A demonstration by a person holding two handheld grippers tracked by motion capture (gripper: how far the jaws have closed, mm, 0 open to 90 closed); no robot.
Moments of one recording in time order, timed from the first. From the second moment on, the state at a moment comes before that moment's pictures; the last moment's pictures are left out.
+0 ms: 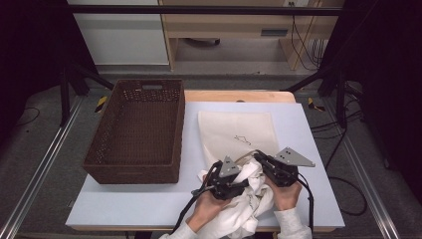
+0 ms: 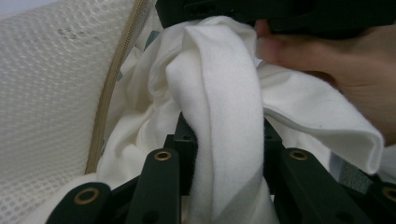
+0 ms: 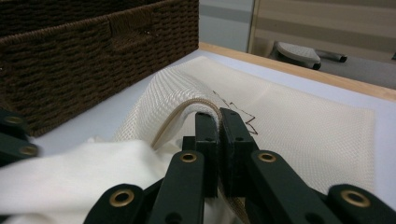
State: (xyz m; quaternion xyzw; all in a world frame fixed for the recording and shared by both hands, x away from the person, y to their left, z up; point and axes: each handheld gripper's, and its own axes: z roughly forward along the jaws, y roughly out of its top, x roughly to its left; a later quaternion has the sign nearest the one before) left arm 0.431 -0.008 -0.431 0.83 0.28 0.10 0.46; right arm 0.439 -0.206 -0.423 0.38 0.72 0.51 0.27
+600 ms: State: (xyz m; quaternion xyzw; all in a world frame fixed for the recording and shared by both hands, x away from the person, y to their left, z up) left arm 0.409 0.030 -0.426 0.83 0.29 0.09 0.48; right arm 0.437 -0.206 -0.425 0.38 0.73 0.51 0.27
